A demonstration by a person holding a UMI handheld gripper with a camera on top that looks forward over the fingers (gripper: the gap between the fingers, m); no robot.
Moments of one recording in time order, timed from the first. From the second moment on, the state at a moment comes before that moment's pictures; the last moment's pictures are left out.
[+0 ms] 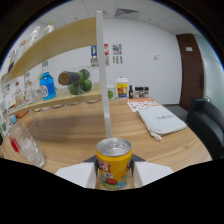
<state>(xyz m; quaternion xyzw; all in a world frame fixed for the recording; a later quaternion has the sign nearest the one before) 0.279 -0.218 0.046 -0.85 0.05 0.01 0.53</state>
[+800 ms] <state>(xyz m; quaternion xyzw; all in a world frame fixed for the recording) 0.242 -0.296 0.138 -0.83 0.08 -0.06 0.54</state>
